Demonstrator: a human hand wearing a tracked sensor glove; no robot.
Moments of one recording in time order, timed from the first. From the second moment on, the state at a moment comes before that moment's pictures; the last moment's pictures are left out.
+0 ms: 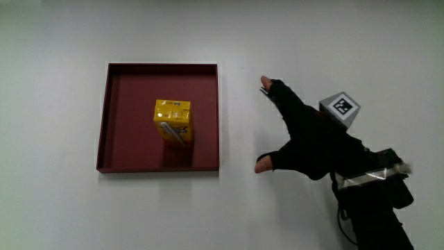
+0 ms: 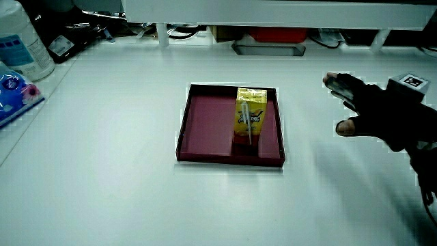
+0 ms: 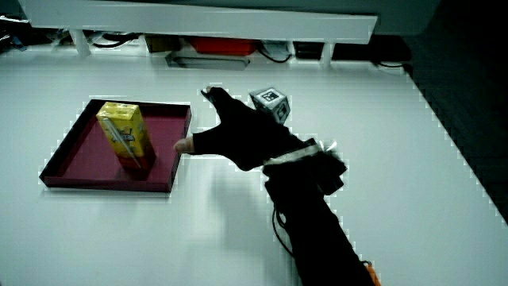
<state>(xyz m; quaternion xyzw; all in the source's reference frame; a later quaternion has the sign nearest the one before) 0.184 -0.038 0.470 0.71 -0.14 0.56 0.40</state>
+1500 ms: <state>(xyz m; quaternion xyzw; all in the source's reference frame) 0.061 -0.054 0.525 0.65 -0.17 0.62 0.41</state>
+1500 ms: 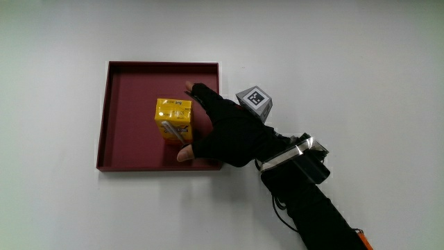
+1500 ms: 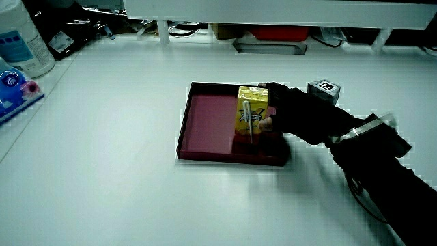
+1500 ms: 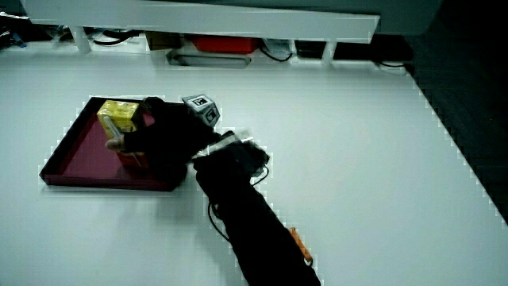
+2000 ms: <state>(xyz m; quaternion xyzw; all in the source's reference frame) 0.066 -0.049 0.536 0.65 -0.14 0.68 0.32</state>
